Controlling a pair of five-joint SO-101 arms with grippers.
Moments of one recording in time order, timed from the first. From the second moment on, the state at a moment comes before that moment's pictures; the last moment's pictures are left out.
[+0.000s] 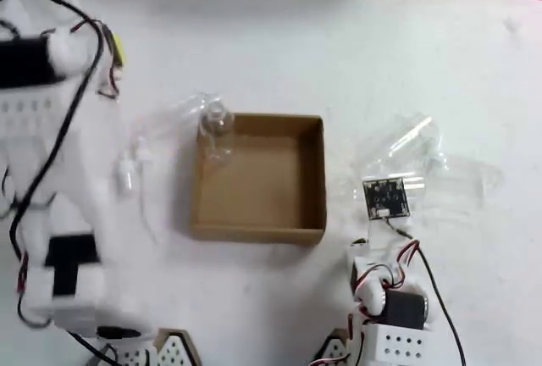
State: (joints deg) left arm -11.5 4.1 -45.5 102.2 16.1; right arm 3.5 -103.2 96.4 71.9 15.2
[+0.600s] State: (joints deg) left arm 3.3 -27.2 -46.4 102.3 5.3; right arm 3.5 -103.2 96.4 71.9 15.2
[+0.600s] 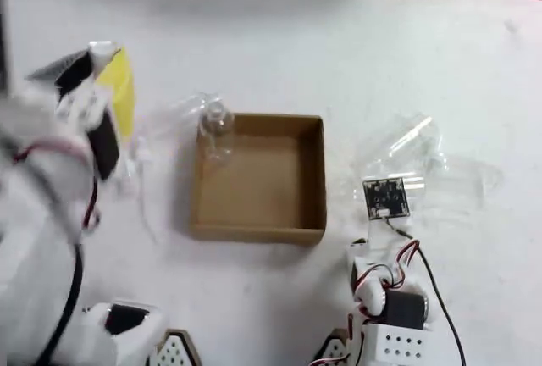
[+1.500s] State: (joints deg) left arm 6.2 -74.4 31.9 43.3 -1.5; right arm 3.5 -103.2 96.4 71.9 15.2
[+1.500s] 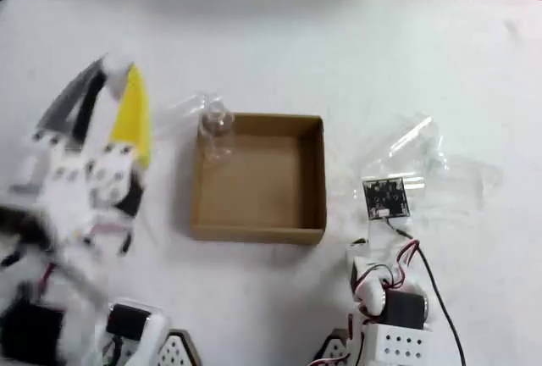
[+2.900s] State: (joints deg) left arm 11.1 -36.4 36.8 8.8 2.3; right arm 3.5 -103.2 96.4 71.9 15.2
